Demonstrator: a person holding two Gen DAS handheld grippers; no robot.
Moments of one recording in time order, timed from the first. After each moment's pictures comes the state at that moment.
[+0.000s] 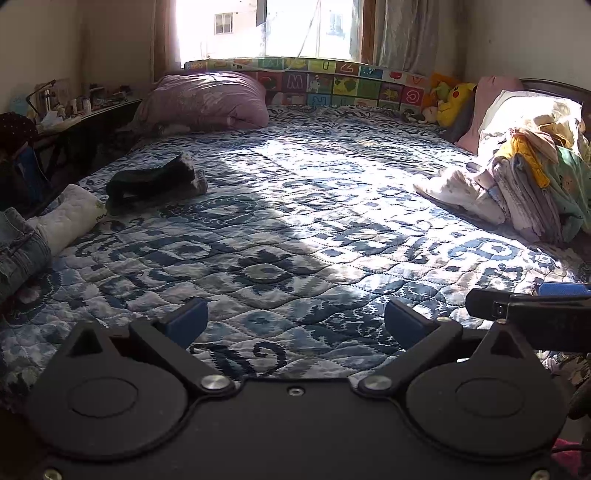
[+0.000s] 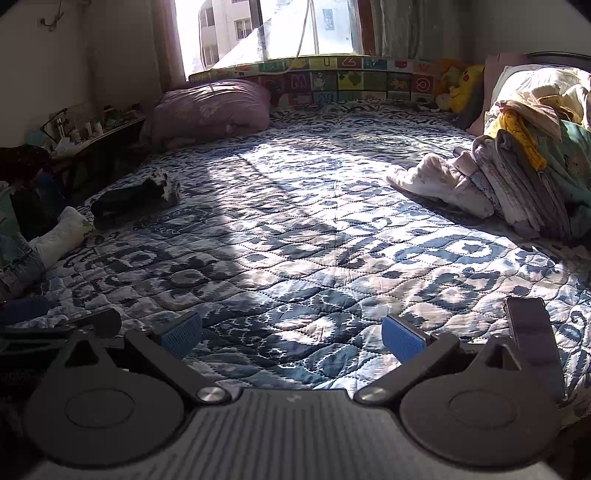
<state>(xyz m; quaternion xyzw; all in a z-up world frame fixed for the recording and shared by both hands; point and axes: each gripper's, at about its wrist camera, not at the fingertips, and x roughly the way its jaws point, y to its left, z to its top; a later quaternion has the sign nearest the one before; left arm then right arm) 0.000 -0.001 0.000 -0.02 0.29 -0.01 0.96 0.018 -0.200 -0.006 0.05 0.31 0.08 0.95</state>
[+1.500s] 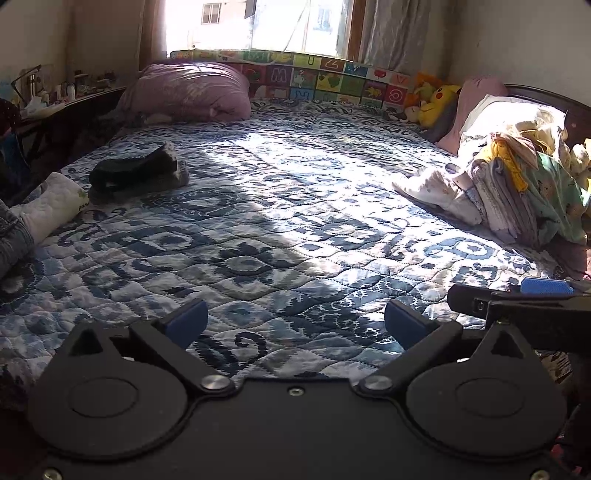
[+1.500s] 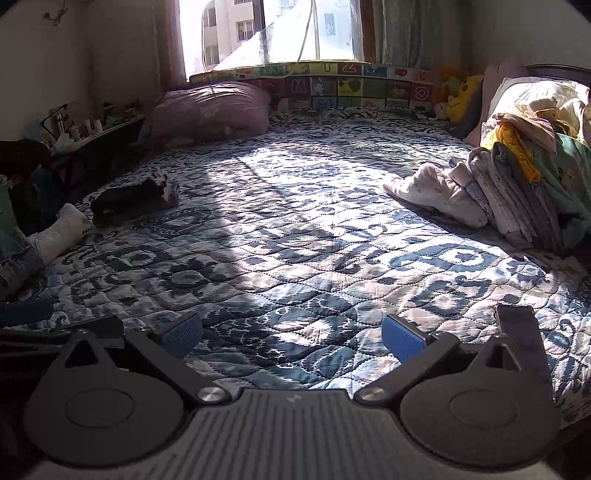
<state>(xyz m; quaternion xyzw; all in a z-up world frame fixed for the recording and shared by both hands) -0.007 0.006 0.005 -0.03 0.30 -0.05 0.95 0.008 -0.192 0.005 0.03 0.30 0.07 0.95</state>
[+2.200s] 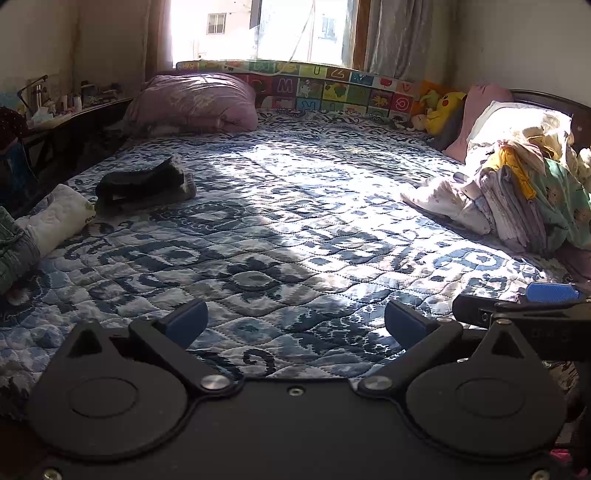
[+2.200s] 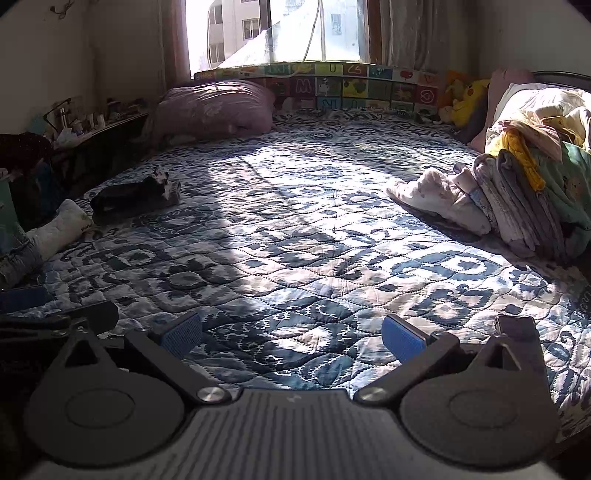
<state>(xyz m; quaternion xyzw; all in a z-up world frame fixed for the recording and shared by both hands) 0.004 0.005 0.007 -0.03 0.28 -0.03 0.96 0.021 -0.191 0.006 0.02 0.30 0.07 0.95</state>
